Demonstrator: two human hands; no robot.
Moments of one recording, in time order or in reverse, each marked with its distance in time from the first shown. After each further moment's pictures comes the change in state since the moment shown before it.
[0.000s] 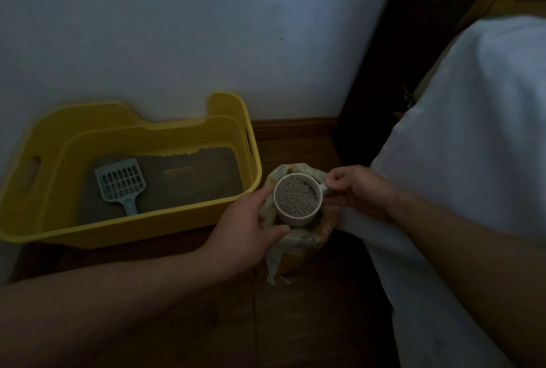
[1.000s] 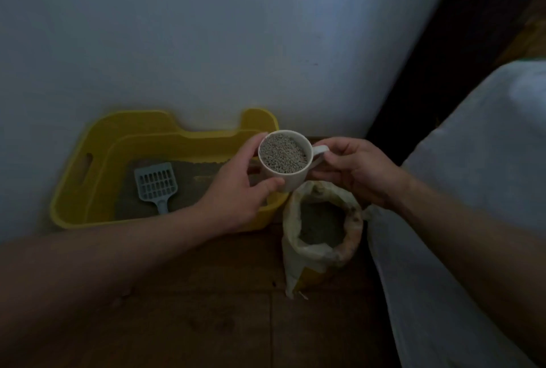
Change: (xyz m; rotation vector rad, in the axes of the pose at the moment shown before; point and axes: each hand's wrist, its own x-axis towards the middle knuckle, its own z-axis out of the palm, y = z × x) left_hand 0.014 0.008 -0.083 -0.255 0.219 0.172; right_hand -0.008 -0.069 0.067 0.058 -0.157 -0.311
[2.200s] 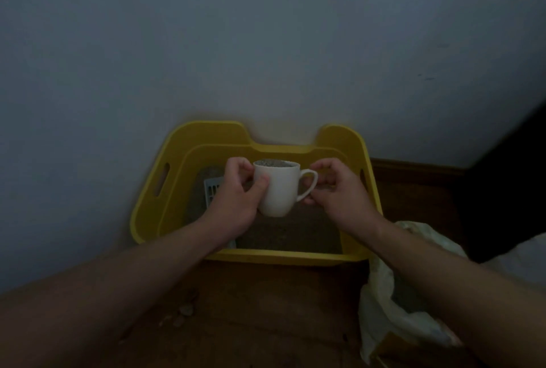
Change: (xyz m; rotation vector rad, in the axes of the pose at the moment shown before) left_hand 0.016 -0.083 -0.101 -0.151 0.287 -0.372; right_hand 0.120 0.069 0.117 -0.335 0.048 -0.085
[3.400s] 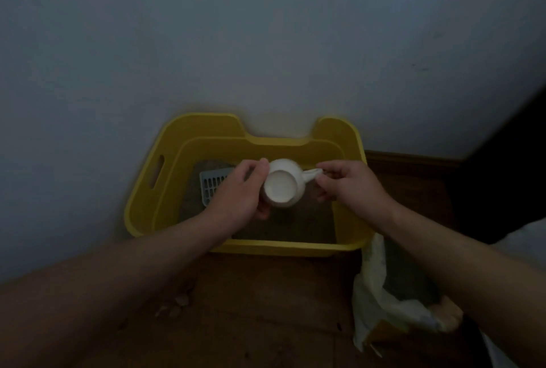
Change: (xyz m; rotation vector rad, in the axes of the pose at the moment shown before) left_hand -0.006 0.005 0.010 0.085 -0.105 -0.116; right_hand -0.012 -0.016 -0.028 -0.143 -0.047 0.118
